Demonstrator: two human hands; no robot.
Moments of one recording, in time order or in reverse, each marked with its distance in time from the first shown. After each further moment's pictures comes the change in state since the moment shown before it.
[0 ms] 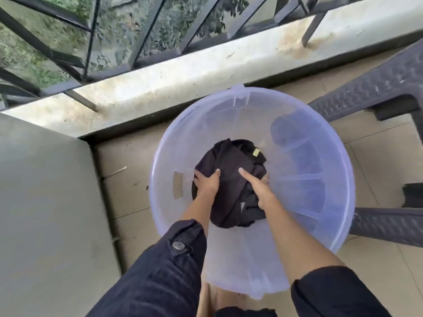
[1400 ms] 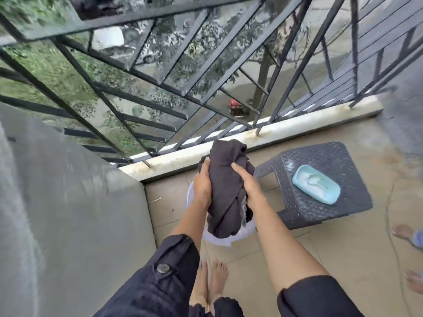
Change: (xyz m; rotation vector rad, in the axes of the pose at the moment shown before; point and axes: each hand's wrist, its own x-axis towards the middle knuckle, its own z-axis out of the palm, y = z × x) left_hand -0.476 0.157 -0.157 -0.494 -0.231 0.337; right_hand -0.489 -0.184 -0.056 0.318 -0.244 -0.282
